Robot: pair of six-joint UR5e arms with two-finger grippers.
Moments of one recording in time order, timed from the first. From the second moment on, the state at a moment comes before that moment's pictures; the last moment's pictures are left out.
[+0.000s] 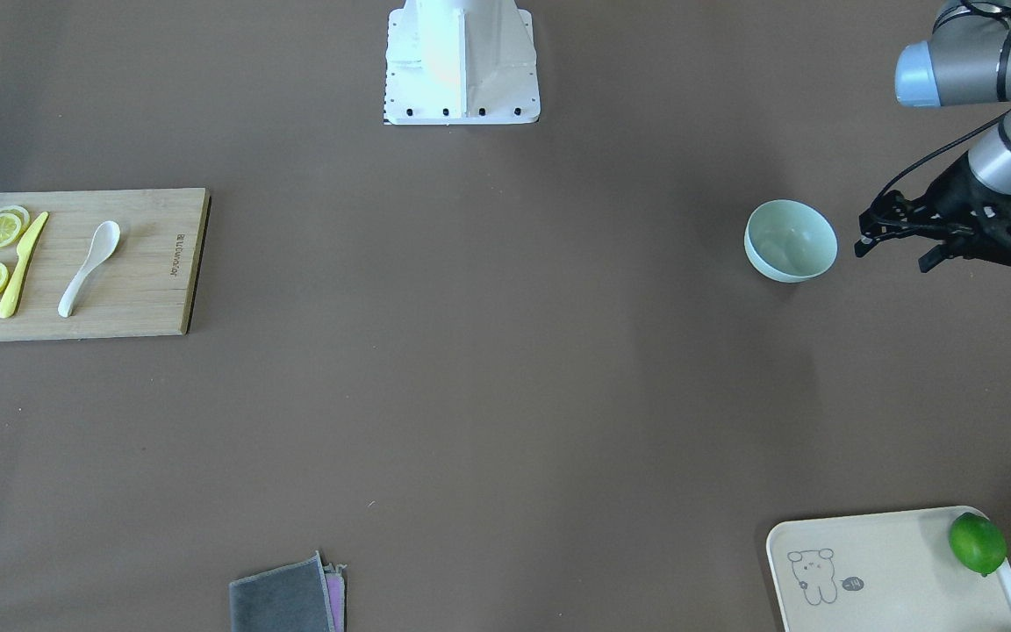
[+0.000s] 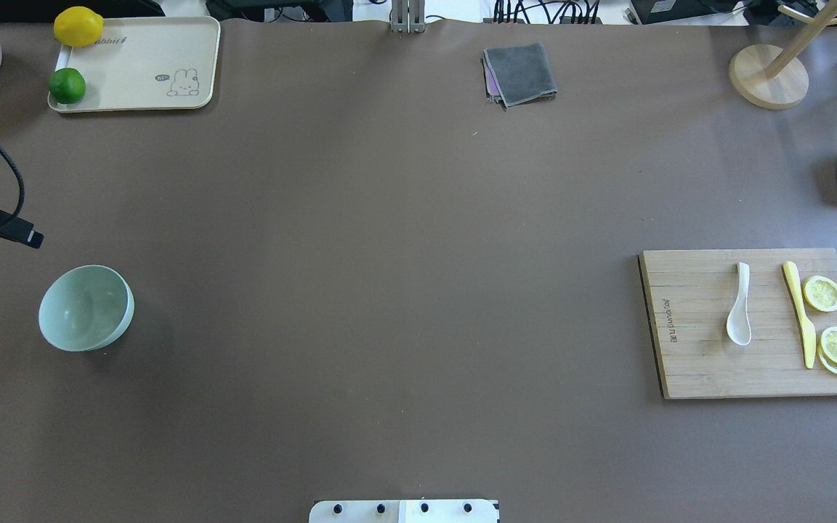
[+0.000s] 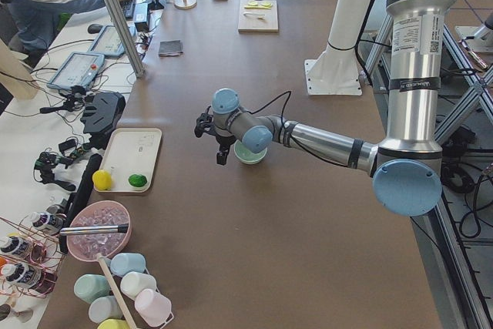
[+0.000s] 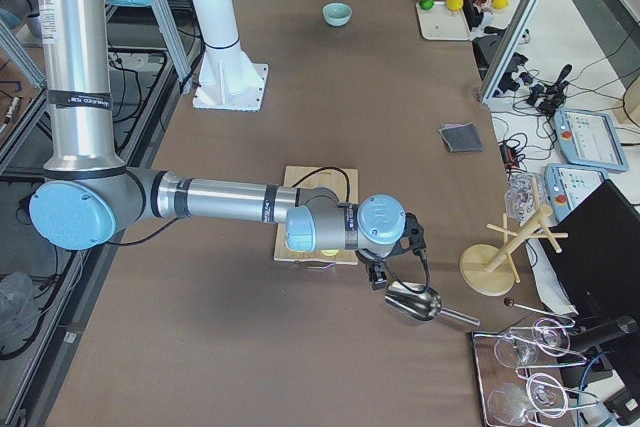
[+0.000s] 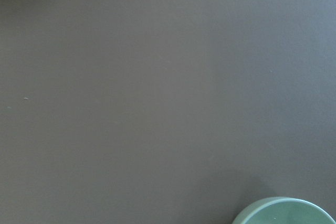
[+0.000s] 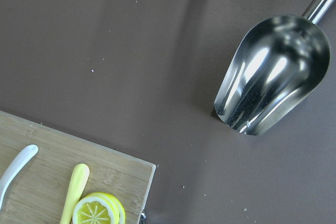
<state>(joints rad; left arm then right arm) -1.04 -1.54 -1.79 -2.02 -2.25 -0.54 1.55 -1.56 1.52 -1.42 2.52 -0.19</state>
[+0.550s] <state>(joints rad) -0.91 -1.48 -1.71 -2.25 -2.16 -0.55 1.53 -1.55 1.52 -1.41 2.52 -0.16</state>
